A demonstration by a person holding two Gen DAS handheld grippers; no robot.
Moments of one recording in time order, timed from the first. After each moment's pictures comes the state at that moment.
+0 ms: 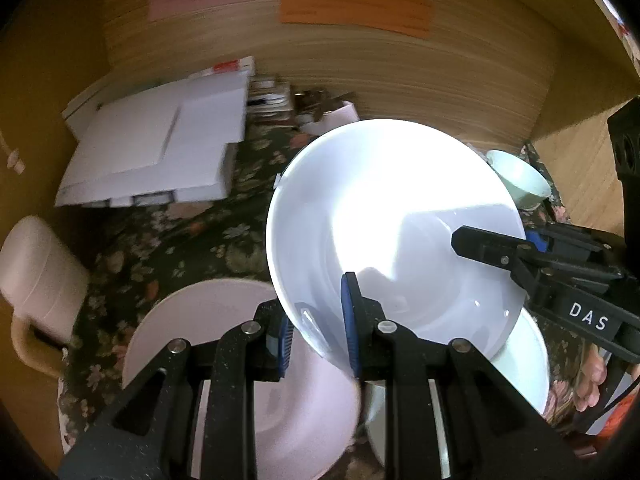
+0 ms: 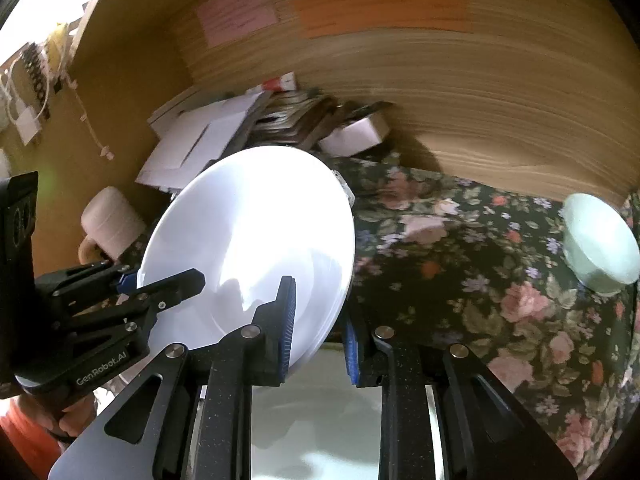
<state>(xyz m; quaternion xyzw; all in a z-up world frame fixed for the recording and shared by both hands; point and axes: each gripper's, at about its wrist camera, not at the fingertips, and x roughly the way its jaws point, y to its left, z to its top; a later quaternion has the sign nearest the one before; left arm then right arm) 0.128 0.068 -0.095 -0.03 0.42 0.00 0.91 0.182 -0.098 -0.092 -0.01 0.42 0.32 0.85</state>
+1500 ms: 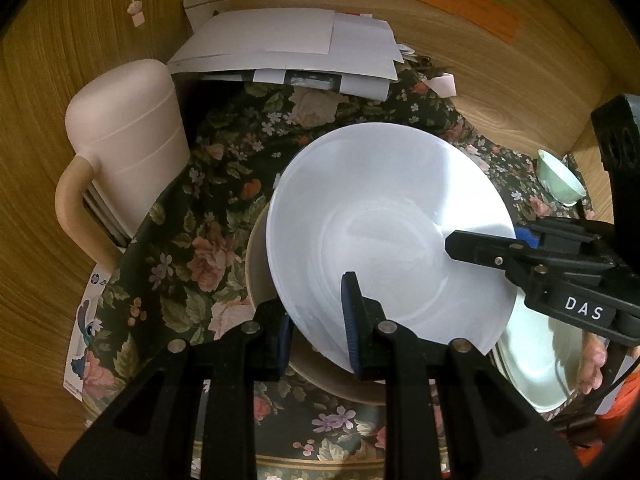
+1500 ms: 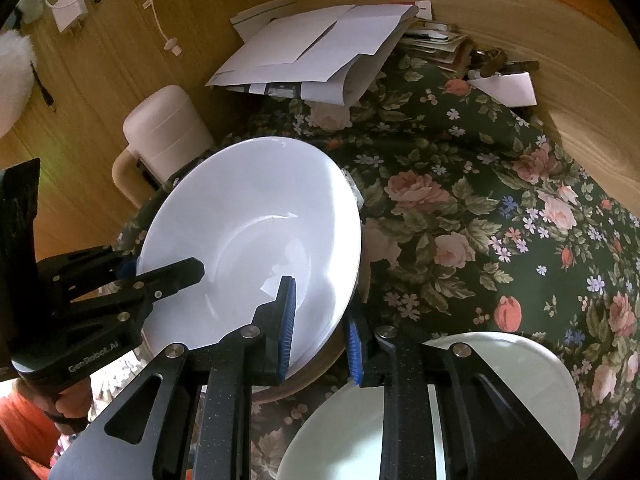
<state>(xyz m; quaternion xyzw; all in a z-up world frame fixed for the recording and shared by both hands) 0.051 0.157 -0.133 -0.10 0.44 0.07 0.89 0.150 -0.003 -0.131 -0.08 0.47 0.41 0.78</state>
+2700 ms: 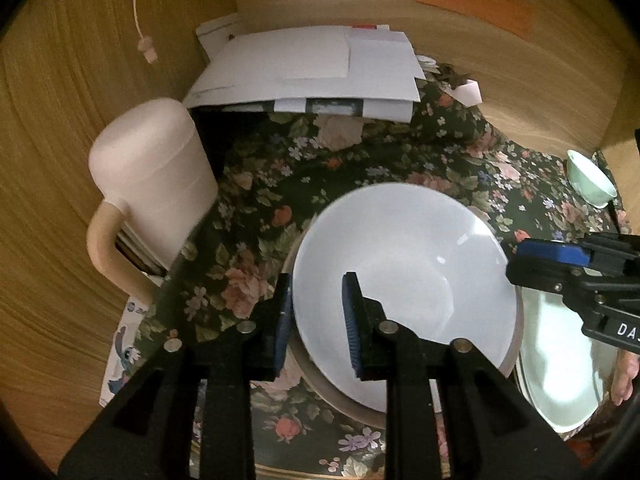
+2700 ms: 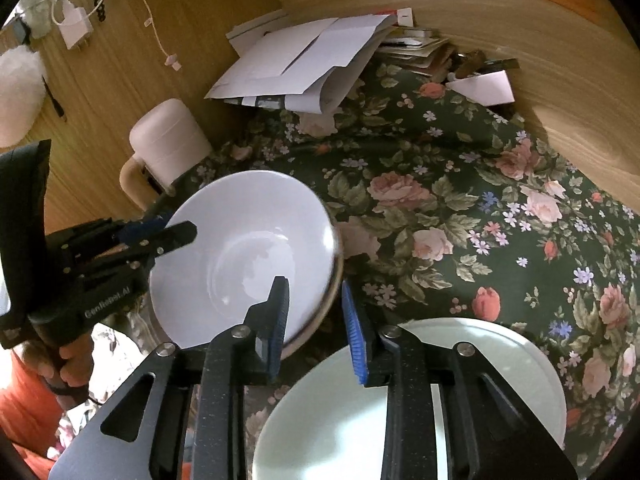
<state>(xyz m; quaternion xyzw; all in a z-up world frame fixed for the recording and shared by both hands) 0.066 0.156 -0.124 -0.04 0.43 0.13 0.89 0.149 -0.030 -0.126 -0.06 0.46 0.42 0.78</state>
